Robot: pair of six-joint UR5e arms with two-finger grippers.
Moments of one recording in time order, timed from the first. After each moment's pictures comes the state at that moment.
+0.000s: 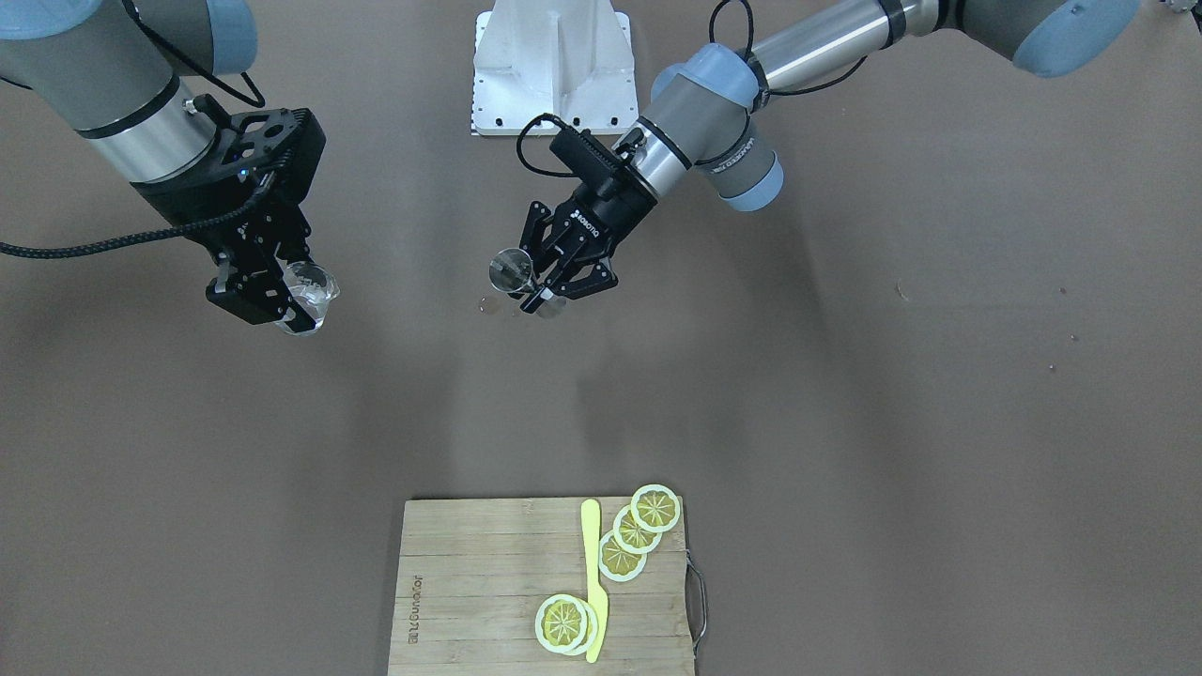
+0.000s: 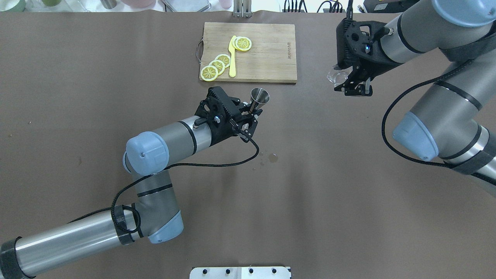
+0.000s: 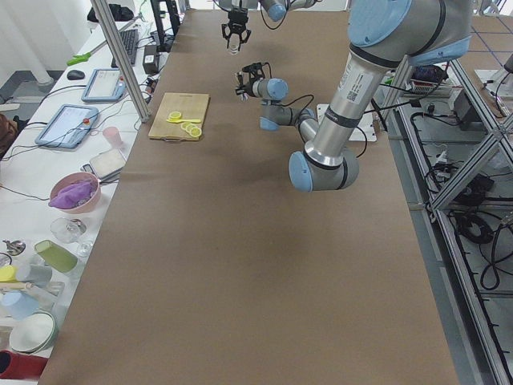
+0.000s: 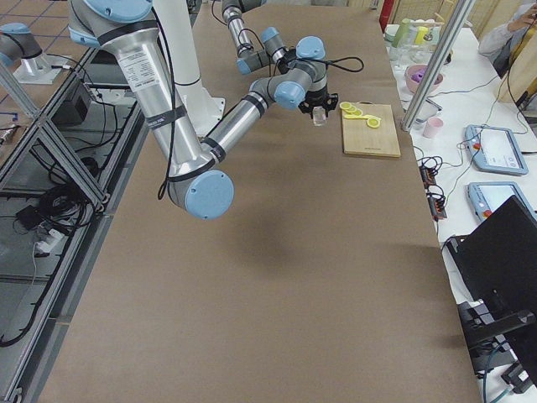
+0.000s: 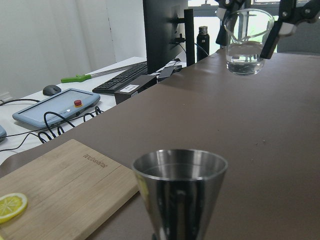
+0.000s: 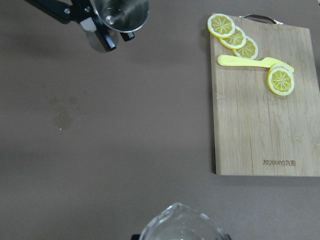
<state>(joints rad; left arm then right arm) -0.44 -2.24 -1.42 -2.80 -1.41 -0.35 0.91 -1.12 1.92 -1.45 2.11 -0.56</state>
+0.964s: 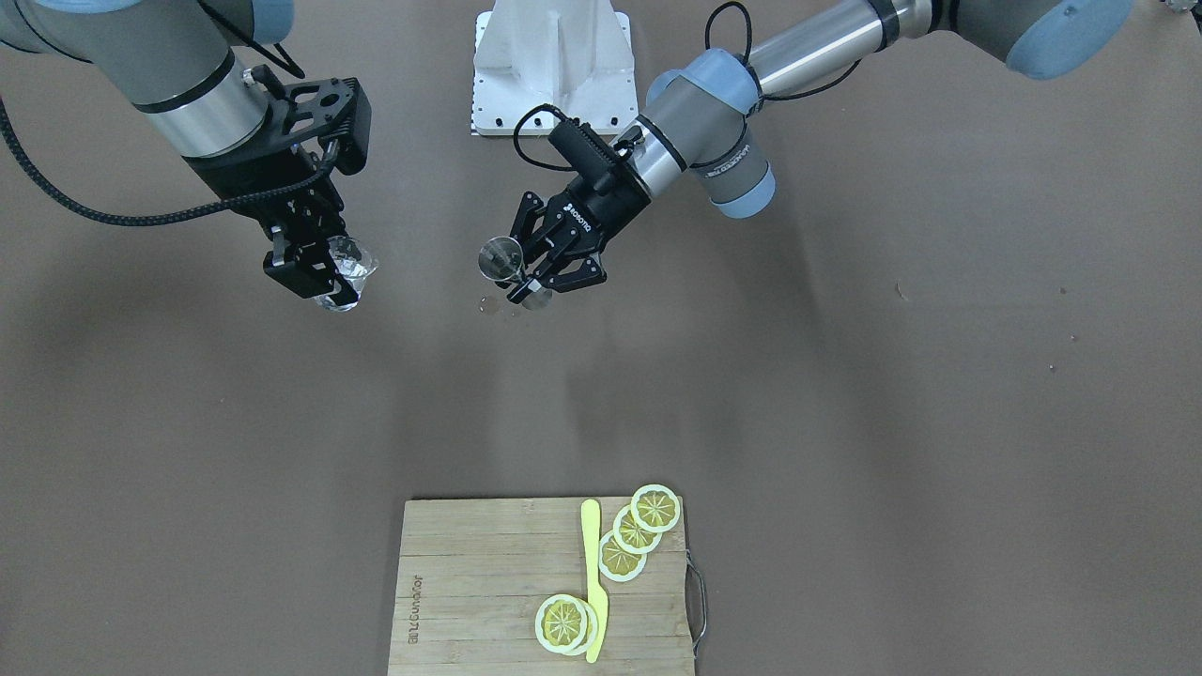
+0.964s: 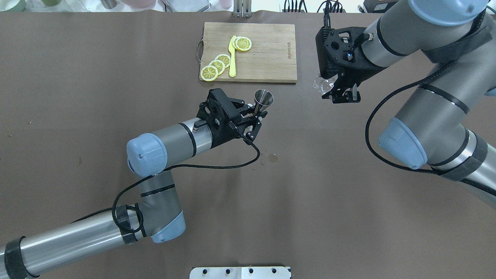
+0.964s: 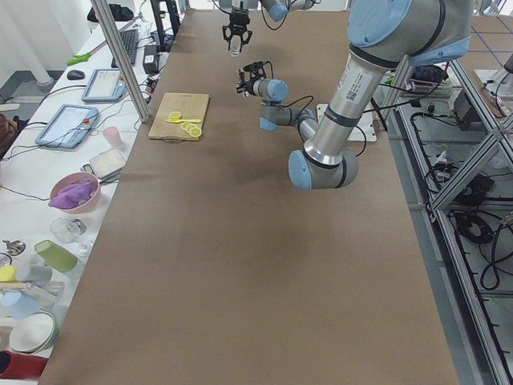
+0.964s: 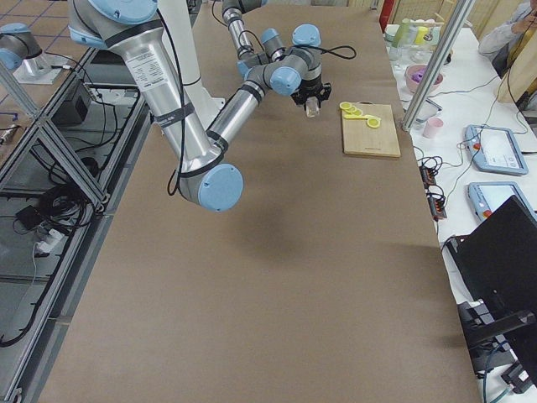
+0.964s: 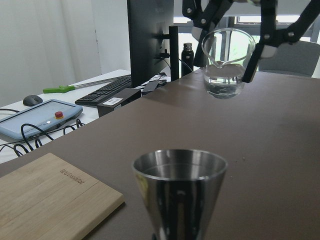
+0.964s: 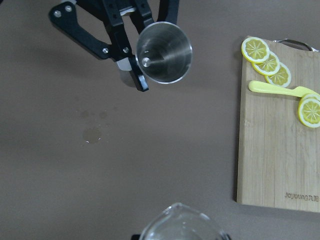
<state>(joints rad) -0.43 -2.24 -1.39 -2.90 -1.43 -0.36 0.85 -1.06 1.96 -1.57 2.11 -0.63</state>
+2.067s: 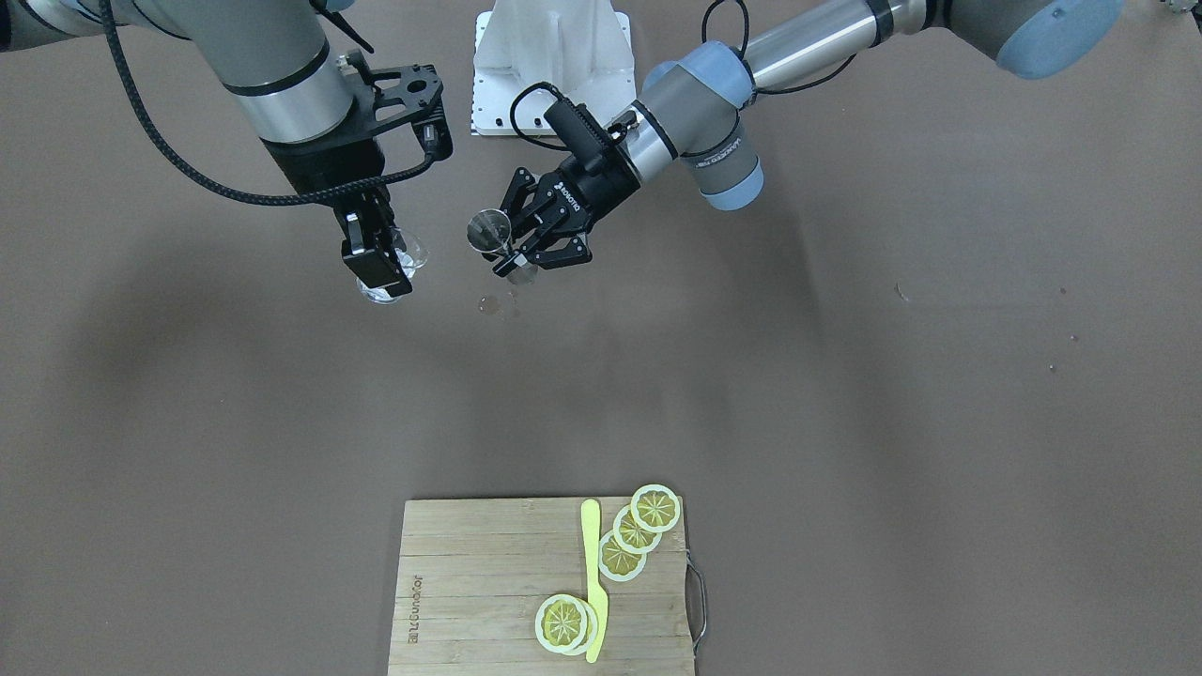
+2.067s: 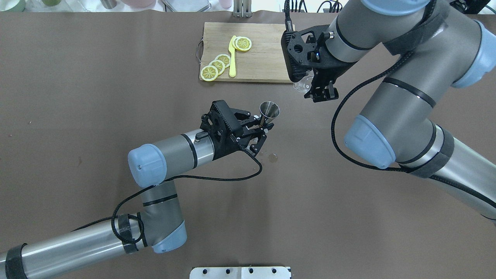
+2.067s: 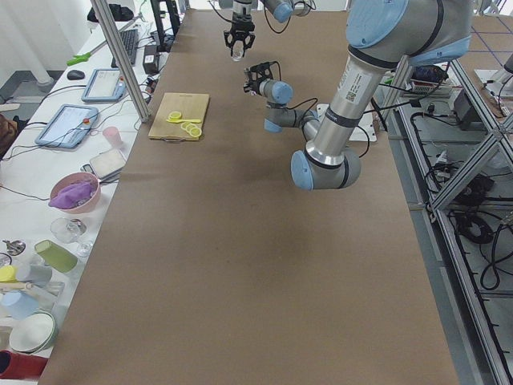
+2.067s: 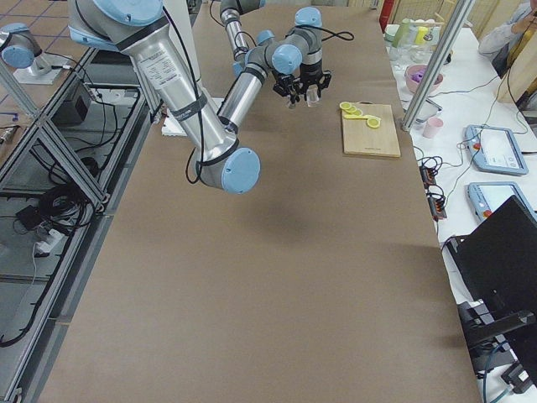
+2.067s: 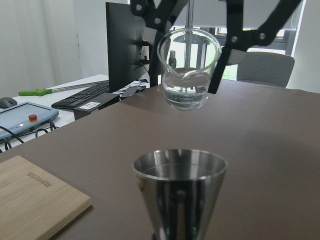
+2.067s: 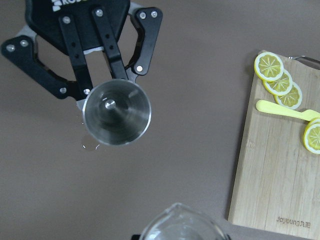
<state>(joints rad) -0.39 -2.24 -1.39 -2.95 -1.44 -0.36 0.81 -0.88 1.89 -1.75 2.04 -0.74</state>
